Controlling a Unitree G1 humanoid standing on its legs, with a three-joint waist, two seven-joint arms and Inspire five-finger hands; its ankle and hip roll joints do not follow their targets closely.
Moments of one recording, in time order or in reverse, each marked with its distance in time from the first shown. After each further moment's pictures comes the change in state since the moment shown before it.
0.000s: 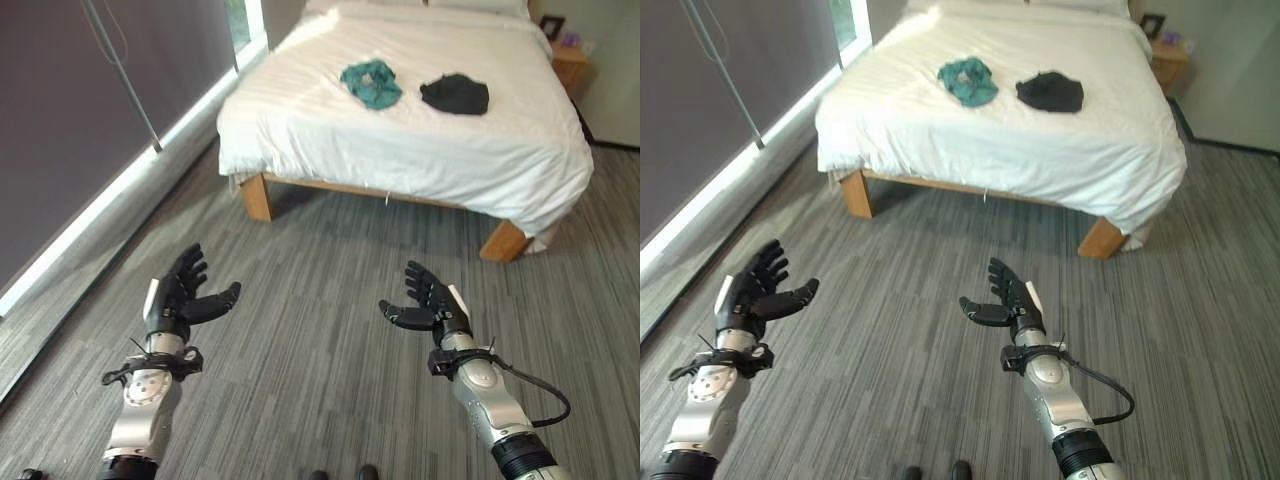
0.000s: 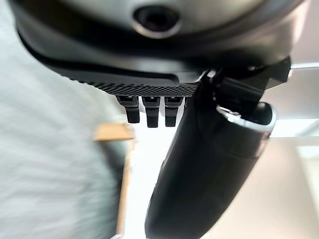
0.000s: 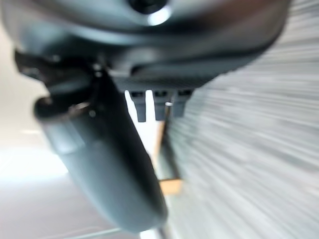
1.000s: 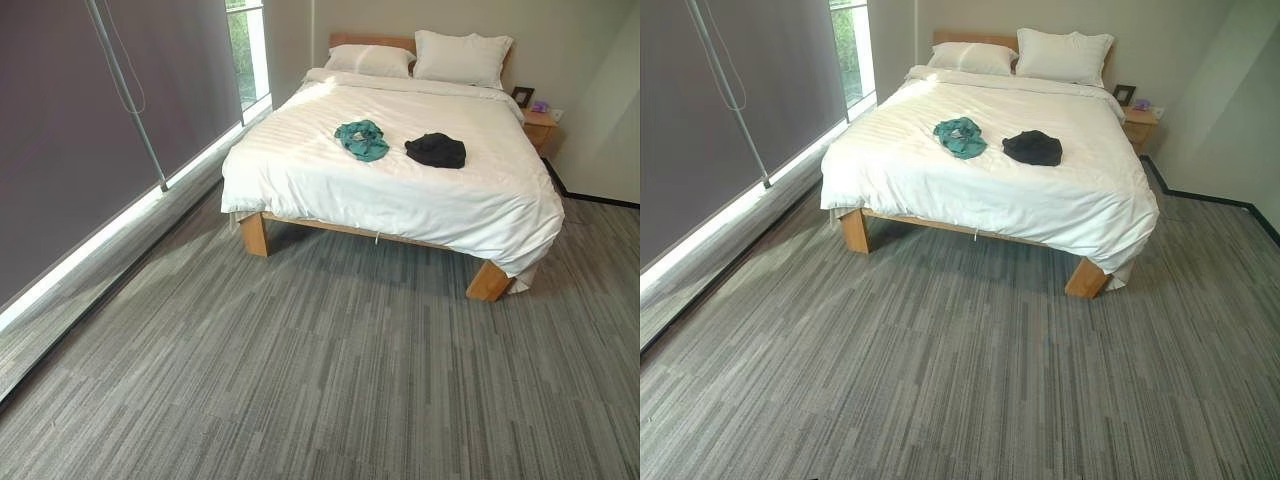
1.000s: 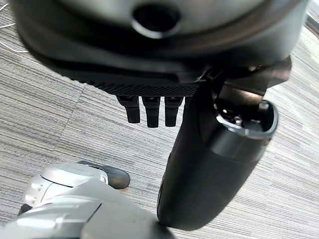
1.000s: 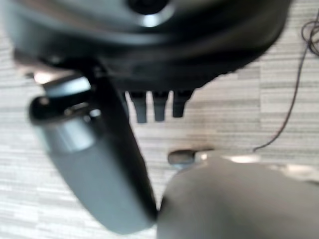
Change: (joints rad) left arm 0.049 -0.200 -0.143 1.086 0.178 0.039 -0.084; right arm 0.108 0.169 -0.021 1.066 0.120 0.050 0.078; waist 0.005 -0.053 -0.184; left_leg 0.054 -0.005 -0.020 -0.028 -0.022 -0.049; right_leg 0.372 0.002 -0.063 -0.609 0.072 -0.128
